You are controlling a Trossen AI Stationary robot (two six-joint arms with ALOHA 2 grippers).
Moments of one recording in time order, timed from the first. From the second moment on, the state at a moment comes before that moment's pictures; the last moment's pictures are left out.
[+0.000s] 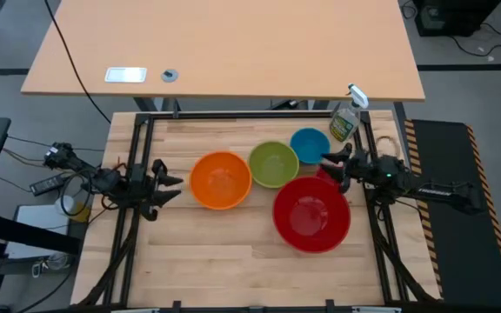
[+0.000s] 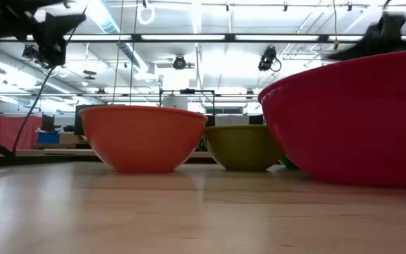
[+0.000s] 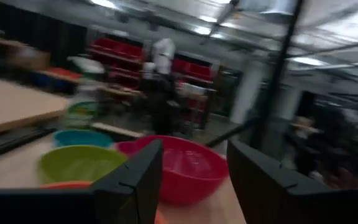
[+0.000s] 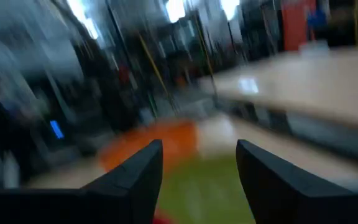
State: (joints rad) left arm -0.50 0.16 0.09 0.34 -0.51 -0.15; right arm -0.24 0.12 0.01 0.27 0.06 0.30
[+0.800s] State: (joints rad) left arm -0.31 0.23 0.45 -0.15 -0.41 0.02; right arm -0.13 1.17 0.76 0.63 -0.05 0.22
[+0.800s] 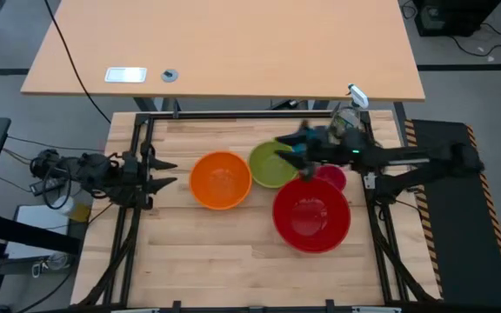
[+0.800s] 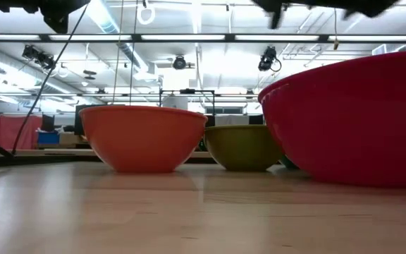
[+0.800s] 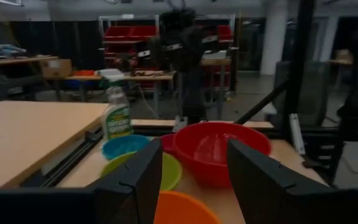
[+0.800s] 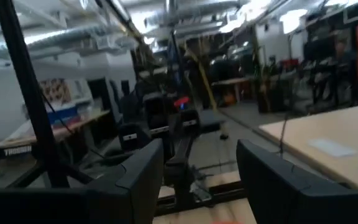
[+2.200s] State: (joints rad) left arm -0.31 0.25 0.45 -0.10 -0.58 0.10; right arm -0.23 2.18 1.85 -0.72 0.08 0.13
